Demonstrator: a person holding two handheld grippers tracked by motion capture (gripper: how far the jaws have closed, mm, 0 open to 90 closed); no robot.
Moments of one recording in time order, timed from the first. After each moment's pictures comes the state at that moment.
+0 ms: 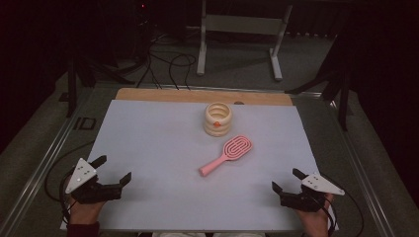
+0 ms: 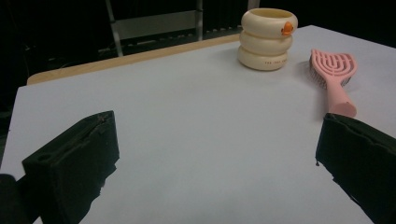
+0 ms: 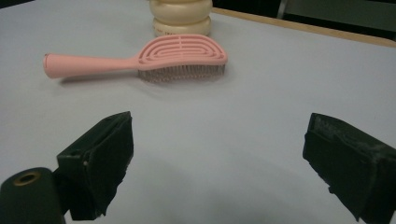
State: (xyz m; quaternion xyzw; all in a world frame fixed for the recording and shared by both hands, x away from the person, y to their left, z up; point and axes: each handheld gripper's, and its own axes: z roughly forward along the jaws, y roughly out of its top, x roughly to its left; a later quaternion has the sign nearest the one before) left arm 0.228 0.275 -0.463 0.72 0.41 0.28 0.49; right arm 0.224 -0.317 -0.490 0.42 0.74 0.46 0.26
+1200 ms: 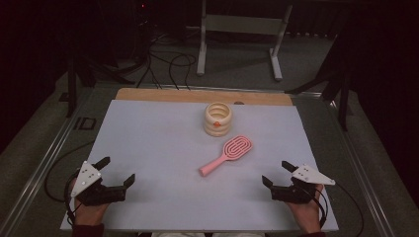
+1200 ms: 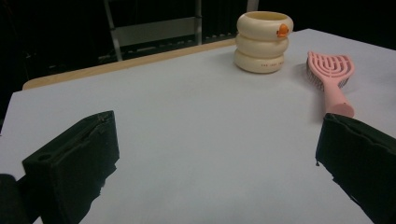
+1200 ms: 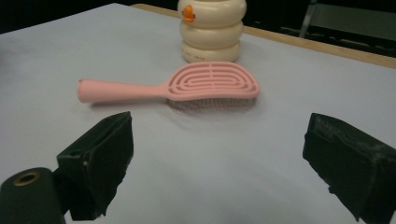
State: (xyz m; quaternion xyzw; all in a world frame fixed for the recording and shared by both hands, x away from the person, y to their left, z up) left arm 0.224 0.266 -0.471 0.71 0.40 0.29 0.50; right arm 0.243 -0.290 -0.474 0.39 0.75 0.48 0.24
